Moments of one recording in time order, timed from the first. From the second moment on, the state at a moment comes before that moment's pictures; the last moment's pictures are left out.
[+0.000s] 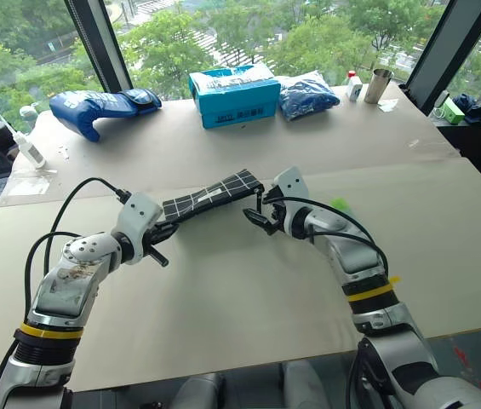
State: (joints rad) left arm -0.31 0.65 0.02 -0.20 -0.24 0.68 -0.64; right arm -0.69 -0.22 0.16 0.22 0.10 0.56 0.48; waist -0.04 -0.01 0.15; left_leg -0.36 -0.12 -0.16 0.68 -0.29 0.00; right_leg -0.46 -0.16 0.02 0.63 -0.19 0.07
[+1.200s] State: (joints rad) left arm -0.33 0.62 0.02 -0.20 -0.23 0.68 -0.59; right arm -0.72 -0.13 0.33 0.17 0.00 0.57 0.51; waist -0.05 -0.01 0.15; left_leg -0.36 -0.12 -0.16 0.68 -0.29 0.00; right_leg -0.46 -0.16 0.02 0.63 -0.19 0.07
